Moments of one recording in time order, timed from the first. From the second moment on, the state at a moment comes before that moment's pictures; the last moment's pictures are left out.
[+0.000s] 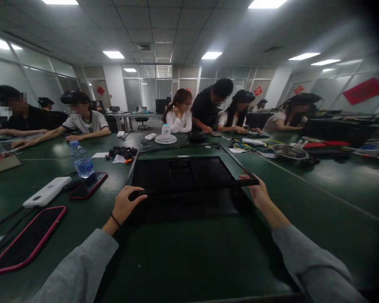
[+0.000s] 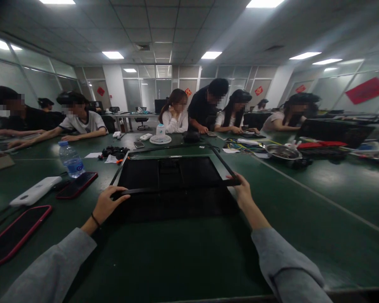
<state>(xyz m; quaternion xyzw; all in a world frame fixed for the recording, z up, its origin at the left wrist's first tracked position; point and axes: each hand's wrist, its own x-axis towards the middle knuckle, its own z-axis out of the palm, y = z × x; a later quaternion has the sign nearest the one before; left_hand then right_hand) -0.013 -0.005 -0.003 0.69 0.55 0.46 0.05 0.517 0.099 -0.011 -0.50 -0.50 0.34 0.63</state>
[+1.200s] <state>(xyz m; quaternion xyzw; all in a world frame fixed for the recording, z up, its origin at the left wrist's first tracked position) -0.001 -0.032 0.017 0.83 0.52 0.19 0.01 0.531 0.102 -0.043 -0.58 -0.73 0.02 0.36</state>
